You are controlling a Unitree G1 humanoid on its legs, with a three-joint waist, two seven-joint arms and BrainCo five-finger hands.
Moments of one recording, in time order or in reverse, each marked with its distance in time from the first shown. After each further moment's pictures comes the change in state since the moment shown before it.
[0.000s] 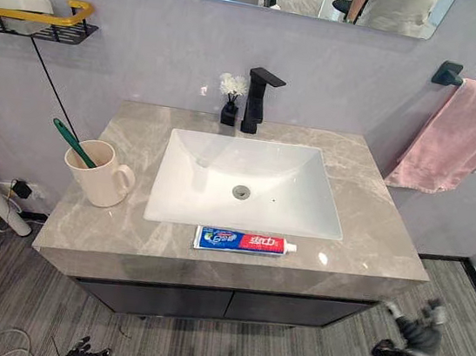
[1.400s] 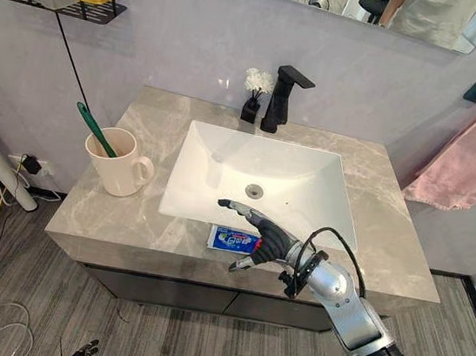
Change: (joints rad) left arm -0.020 0.096 -0.215 0.086 0.011 -0.022 -0.088; right arm -0.338 -0.518 1.056 -0.293 -0.139 -0.109 0.486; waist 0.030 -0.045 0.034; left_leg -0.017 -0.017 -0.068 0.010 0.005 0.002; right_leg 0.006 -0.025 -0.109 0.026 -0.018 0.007
